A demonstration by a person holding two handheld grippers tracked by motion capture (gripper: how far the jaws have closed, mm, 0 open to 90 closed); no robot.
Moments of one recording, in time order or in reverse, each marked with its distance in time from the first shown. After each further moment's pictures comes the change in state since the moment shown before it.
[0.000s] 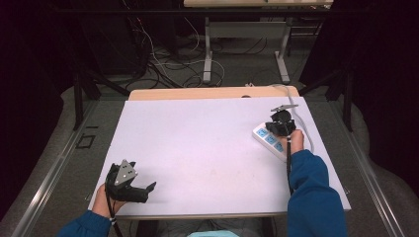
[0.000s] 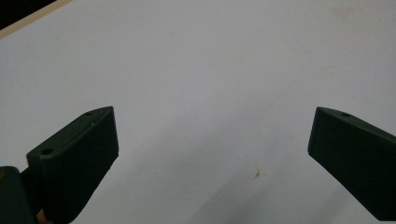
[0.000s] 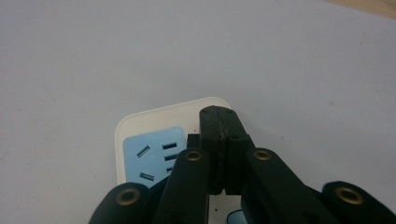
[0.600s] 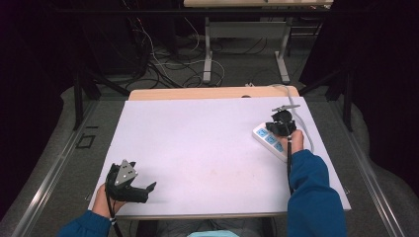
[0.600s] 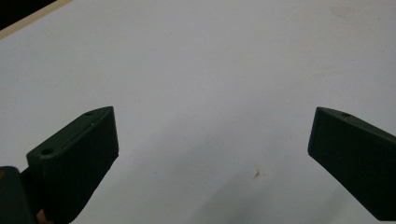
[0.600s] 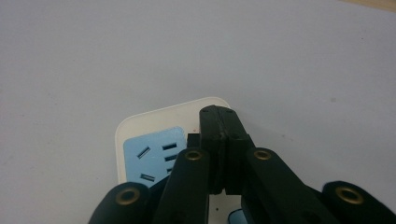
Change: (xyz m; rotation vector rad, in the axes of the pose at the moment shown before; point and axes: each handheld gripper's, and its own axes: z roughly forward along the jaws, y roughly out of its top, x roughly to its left) left arm 0.000 0.000 0.000 0.002 0.006 0.010; right arm -0.002 -0.002 0.000 -0.008 0.012 0.037
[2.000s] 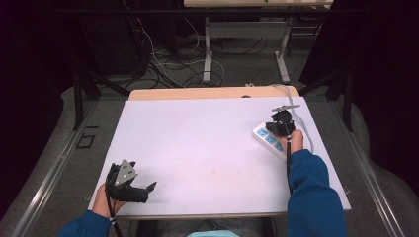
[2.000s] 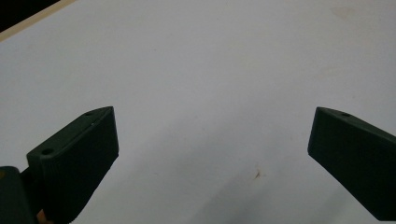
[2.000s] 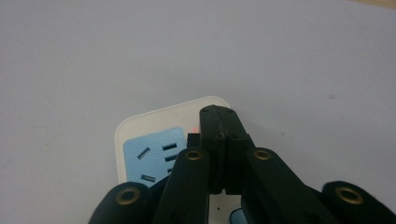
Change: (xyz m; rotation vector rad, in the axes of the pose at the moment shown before) left arm -0.001 0.000 0.000 -0.004 0.001 -0.006; right arm 0.001 0.000 0.000 0.000 -0.013 0.016
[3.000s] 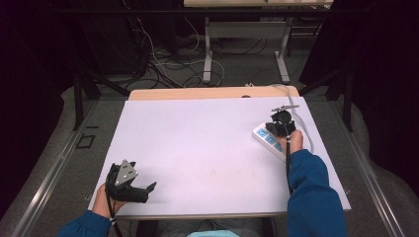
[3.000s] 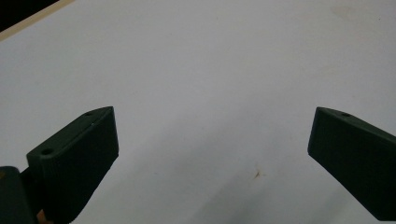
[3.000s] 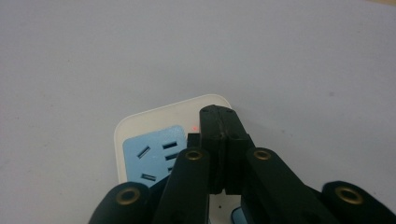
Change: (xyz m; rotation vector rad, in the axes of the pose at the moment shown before) left arm 0.000 0.000 0.000 0.005 0.000 0.001; right arm 0.001 0.000 0.001 0.004 -0.007 -0.002
